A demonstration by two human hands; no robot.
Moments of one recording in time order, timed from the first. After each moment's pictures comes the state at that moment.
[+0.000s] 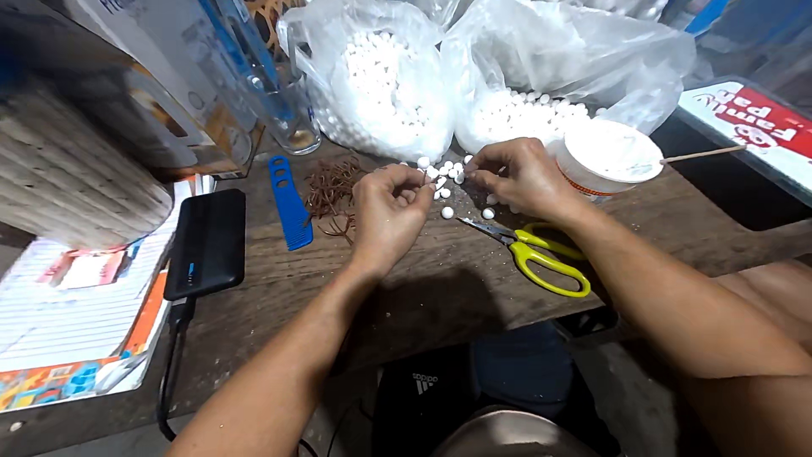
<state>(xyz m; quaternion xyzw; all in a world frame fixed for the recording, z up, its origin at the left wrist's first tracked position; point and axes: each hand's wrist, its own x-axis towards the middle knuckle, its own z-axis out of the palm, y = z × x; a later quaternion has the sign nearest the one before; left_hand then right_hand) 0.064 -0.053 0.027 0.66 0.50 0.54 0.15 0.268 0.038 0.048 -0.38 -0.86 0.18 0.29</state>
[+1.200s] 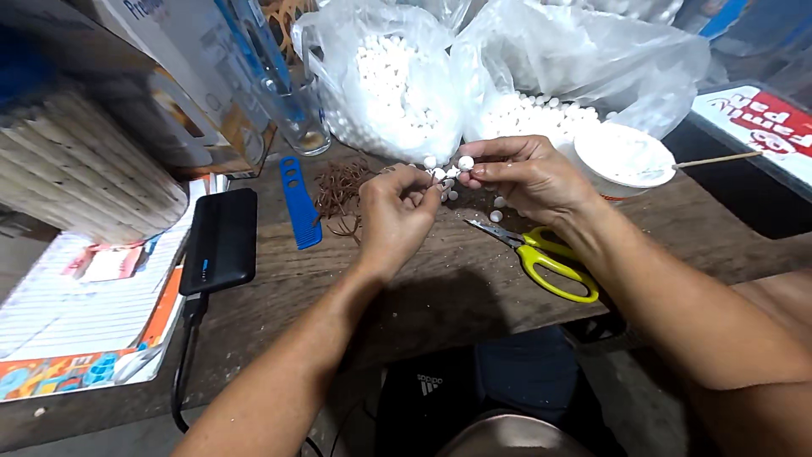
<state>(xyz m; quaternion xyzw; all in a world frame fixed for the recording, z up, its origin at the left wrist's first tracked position) 0.064 -0.053 0.027 0.67 0.48 0.56 0.11 0.252 0.024 0.056 -0.23 -0.60 0.65 0.42</state>
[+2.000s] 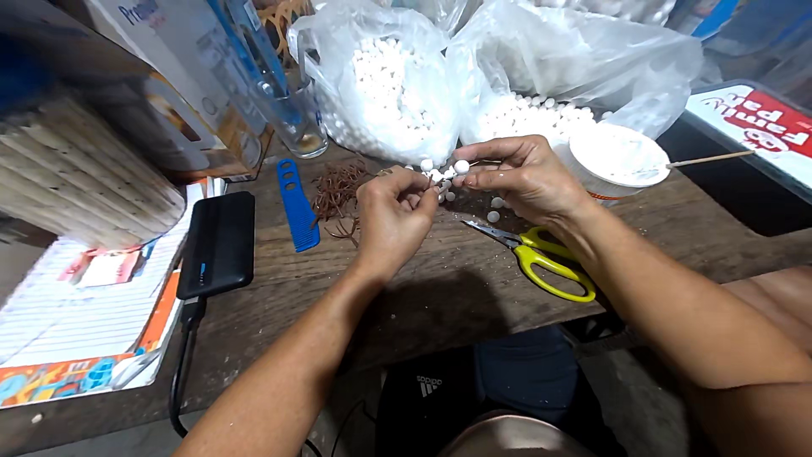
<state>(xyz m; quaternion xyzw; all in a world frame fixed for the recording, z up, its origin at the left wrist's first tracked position) 0.064 -0.051 0.025 0.67 0.48 0.56 0.10 0.252 0.024 0.052 -0.23 -0.64 0.59 0.43</state>
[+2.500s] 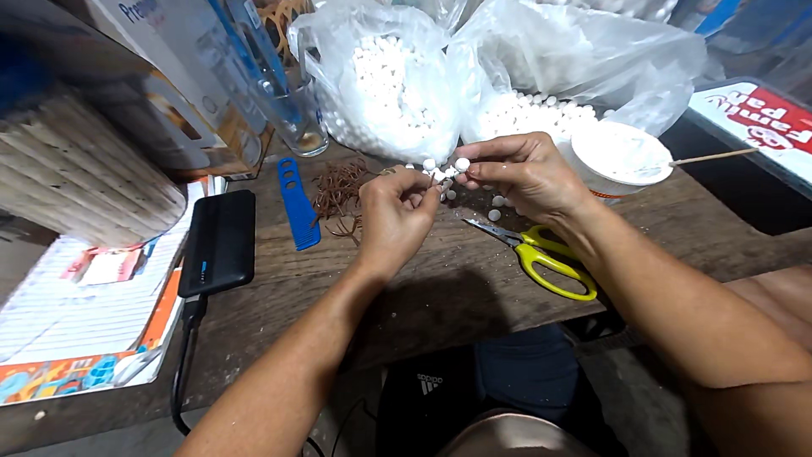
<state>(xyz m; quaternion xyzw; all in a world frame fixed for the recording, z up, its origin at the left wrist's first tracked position) 0.065 -0.051 0.025 0.67 0.48 0.55 0.10 0.251 0.025 0.052 -0.23 -0.63 0.59 0.44</state>
